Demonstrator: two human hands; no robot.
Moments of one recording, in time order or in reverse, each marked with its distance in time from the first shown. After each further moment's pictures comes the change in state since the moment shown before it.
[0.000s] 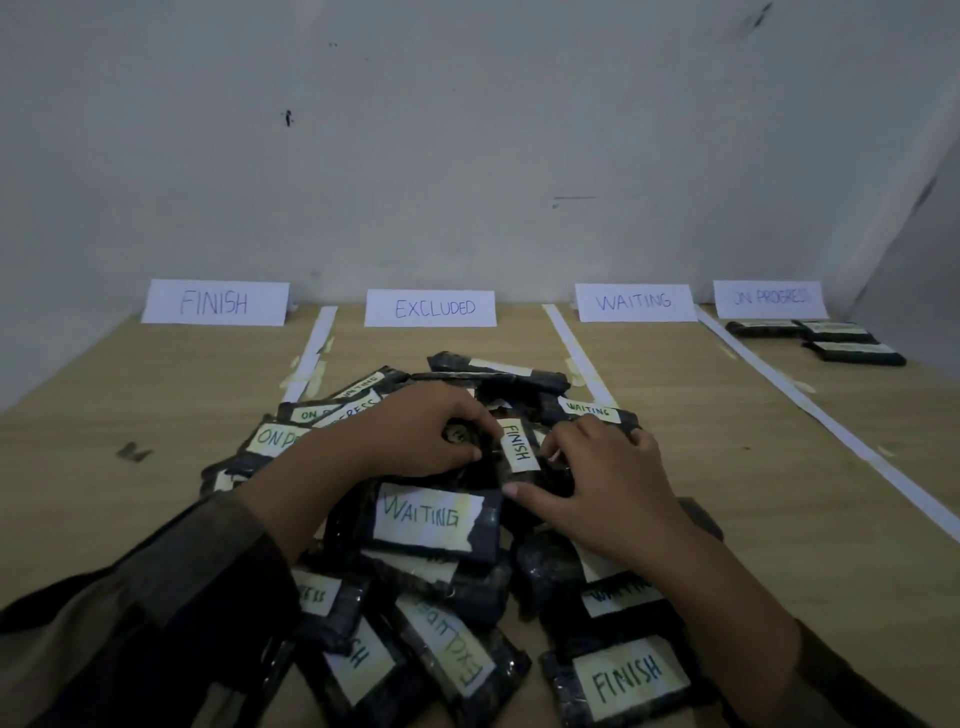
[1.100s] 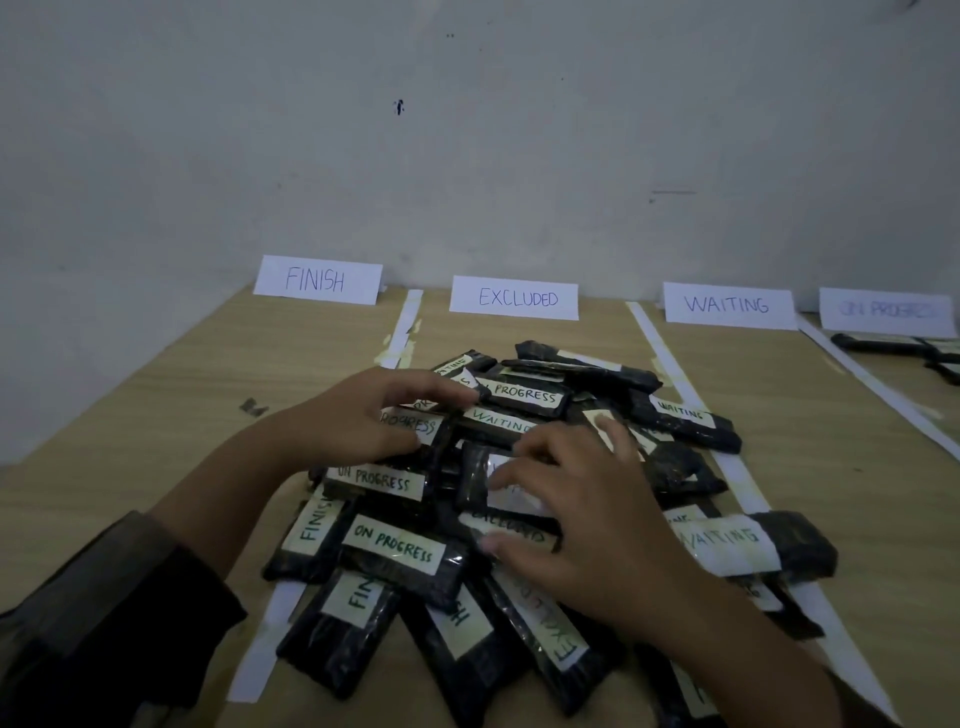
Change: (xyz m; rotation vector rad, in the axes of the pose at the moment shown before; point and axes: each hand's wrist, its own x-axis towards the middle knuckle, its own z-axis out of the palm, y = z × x) left_hand -0.104 -0.056 -0.034 -0.426 0.097 -0.104; right_hand -0.027 -0.085 0.005 0.203 0.167 -0.450
